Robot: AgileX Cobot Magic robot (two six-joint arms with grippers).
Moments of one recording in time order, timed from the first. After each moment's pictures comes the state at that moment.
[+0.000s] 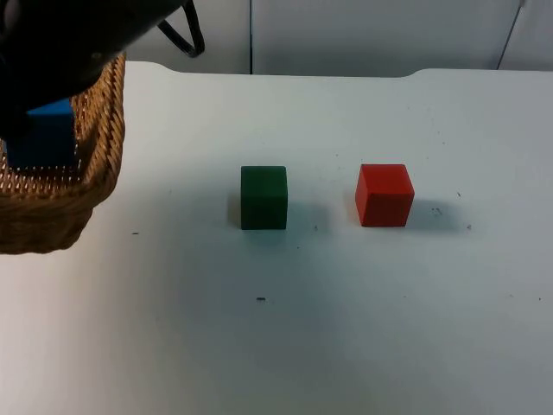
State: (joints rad) right arm 0.92 2.27 -1.94 0.29 0.48 -0.55; left arm 0.52 1.37 -0.79 -0.83 0.98 0.69
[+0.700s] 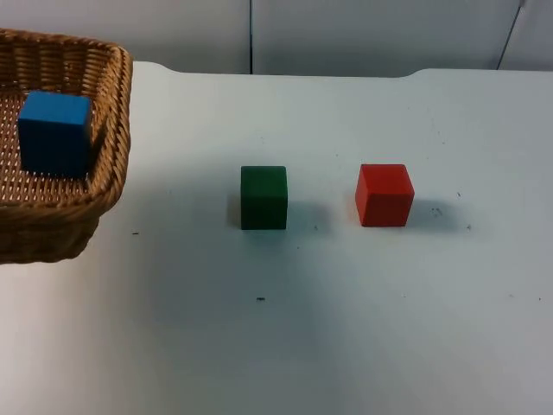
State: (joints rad) right arm 0.92 1.97 -1.94 0.26 0.65 -0.55; left arm 0.52 1.44 -0.79 -0.87 0.97 0.73
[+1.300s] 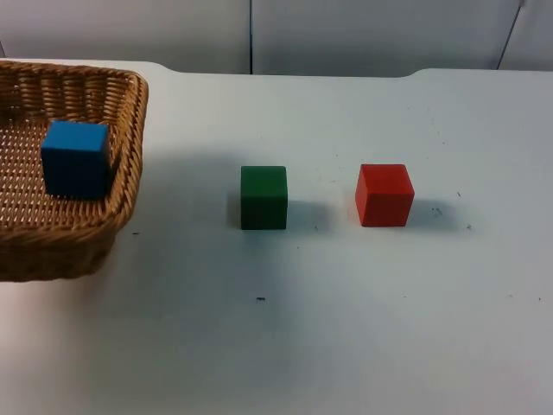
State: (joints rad) right arm 0.92 1.79 -1.71 0.18 0.67 -0.50; left arm 0.52 1.66 -0.79 -1.02 0.92 0.97
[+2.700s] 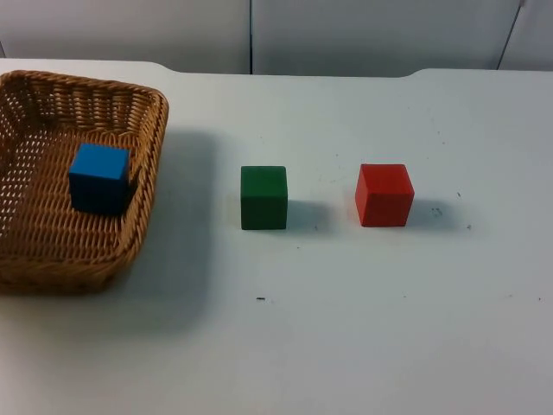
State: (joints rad) right arm 0.92 1.67 -1.59 0.18 0.65 -0.45; left arm 0.36 1.85 -0.86 -1.10 0.60 1.18
